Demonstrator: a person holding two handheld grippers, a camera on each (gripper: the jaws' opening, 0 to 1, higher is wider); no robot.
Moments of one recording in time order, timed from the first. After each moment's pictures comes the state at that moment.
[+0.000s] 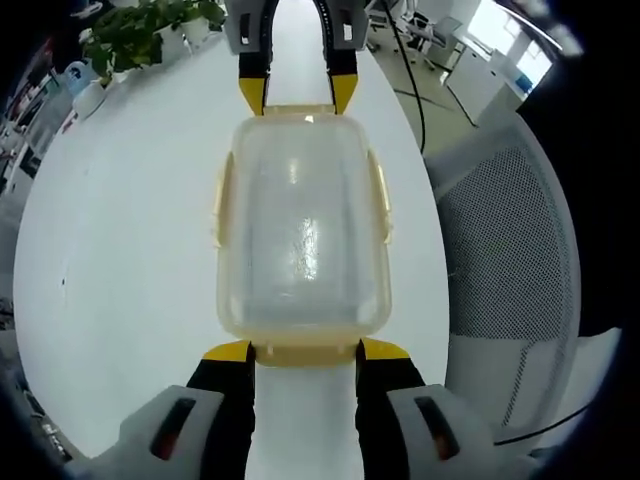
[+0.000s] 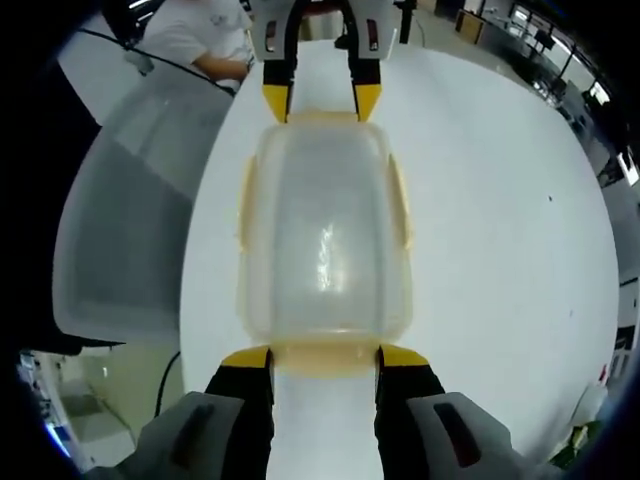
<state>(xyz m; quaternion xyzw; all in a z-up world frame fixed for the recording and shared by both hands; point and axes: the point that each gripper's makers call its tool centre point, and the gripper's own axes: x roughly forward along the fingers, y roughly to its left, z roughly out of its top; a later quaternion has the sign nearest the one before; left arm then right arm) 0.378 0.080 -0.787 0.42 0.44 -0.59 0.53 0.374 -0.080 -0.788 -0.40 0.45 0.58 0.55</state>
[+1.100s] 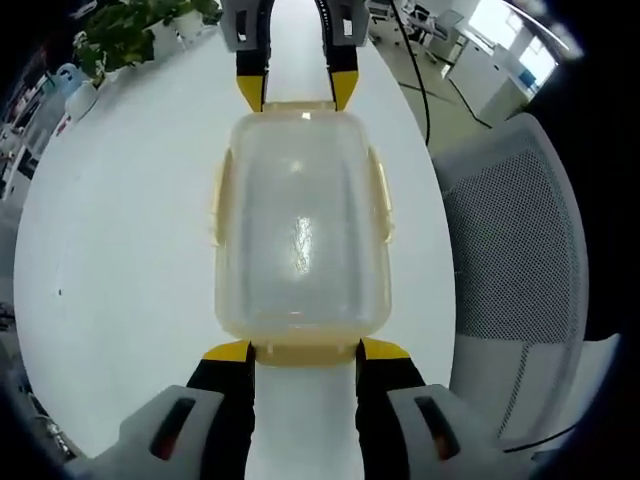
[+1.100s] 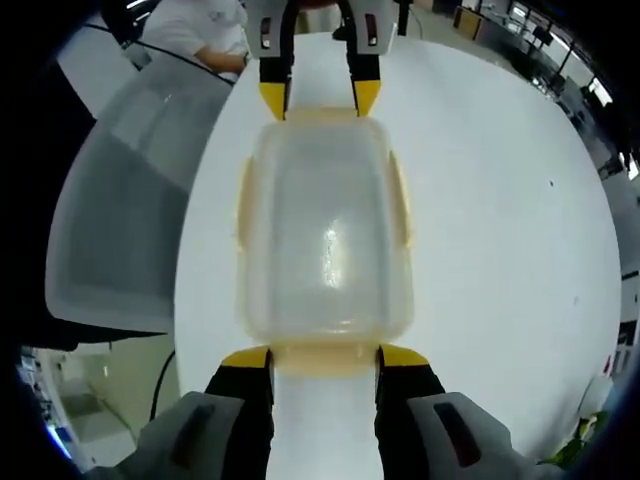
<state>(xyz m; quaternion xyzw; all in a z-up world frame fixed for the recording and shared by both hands) 0.378 0.062 -0.800 0.44 0.44 -0.58 0.53 0.373 -0.098 -0.803 -0.41 0.45 0.57 0.55</state>
